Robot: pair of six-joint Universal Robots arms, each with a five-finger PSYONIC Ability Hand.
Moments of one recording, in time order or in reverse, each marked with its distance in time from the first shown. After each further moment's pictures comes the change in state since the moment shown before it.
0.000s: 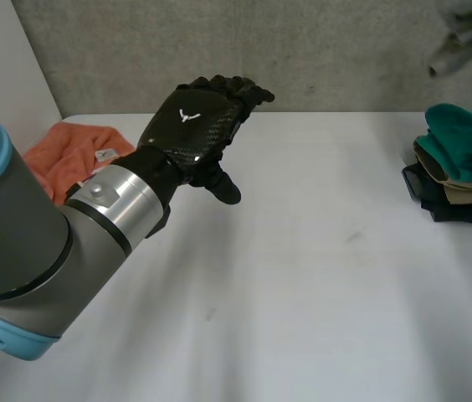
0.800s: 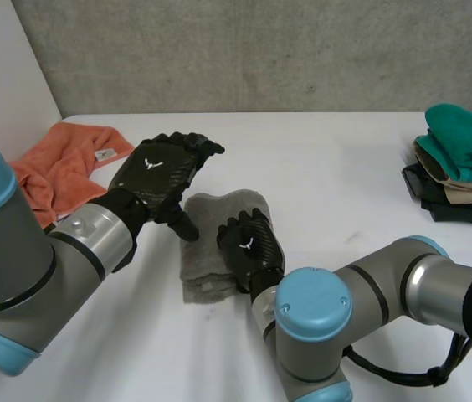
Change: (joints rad) left arm 0.126 -0.005 -0.163 -0.011 -0.005 0.027; right arm 0.920 0.087 0.441 0.268 0.454 -0.255; left_hand 0.000 0.000 0.000 0.000 0.000; right_hand -0.422 -0.543 -0.565 -0.605 -0.542
